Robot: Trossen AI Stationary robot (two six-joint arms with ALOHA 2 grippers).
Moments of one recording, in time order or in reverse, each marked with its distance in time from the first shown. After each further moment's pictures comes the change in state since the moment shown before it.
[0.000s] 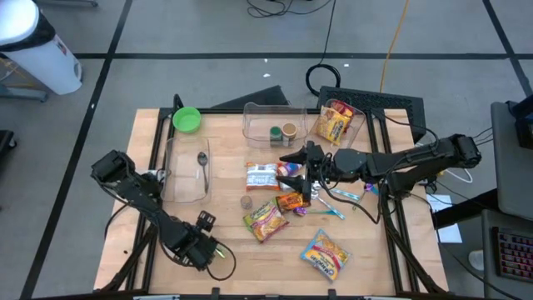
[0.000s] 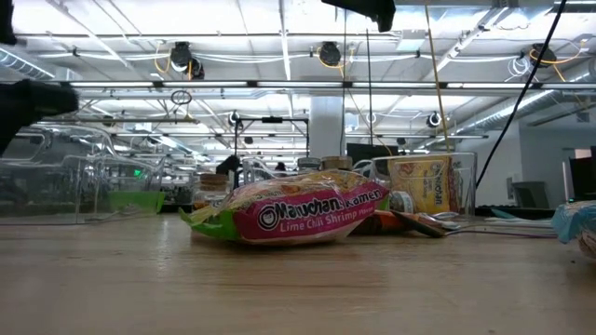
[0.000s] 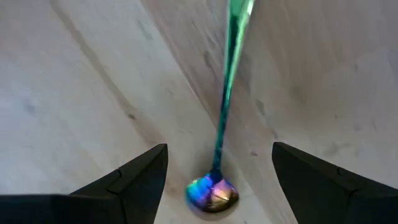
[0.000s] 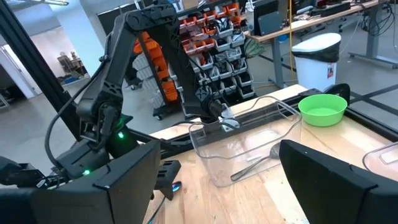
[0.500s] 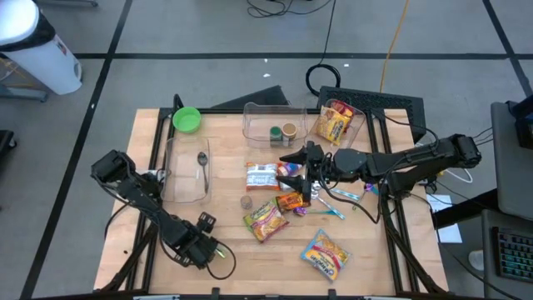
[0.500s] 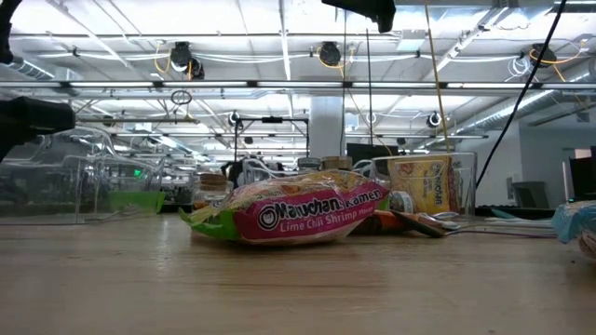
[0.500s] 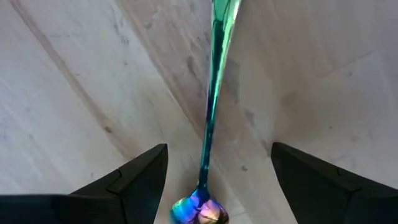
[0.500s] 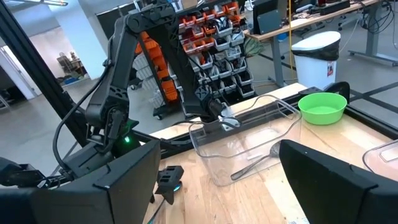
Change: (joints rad) left arm 0.004 -0.002 -0.058 0.130 0.039 0.004; right arm 0.000 0.000 0.000 -0.003 0.000 0.008
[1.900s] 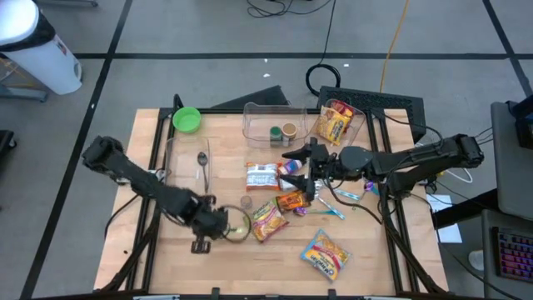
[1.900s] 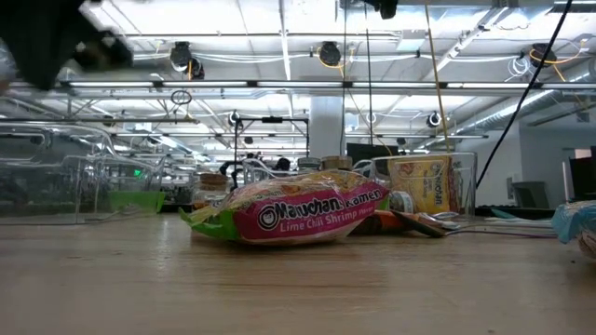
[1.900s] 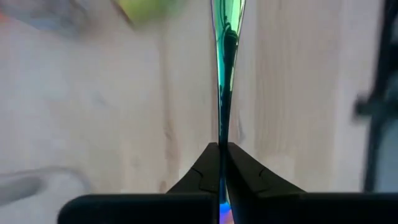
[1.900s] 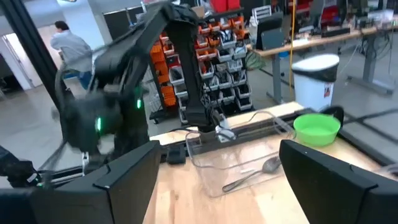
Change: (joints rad) left arm 0.263 -0.216 0.191 -0.179 0.093 -0.280; right arm -0.003 -0.047 0.000 0.010 -0.004 -0.123
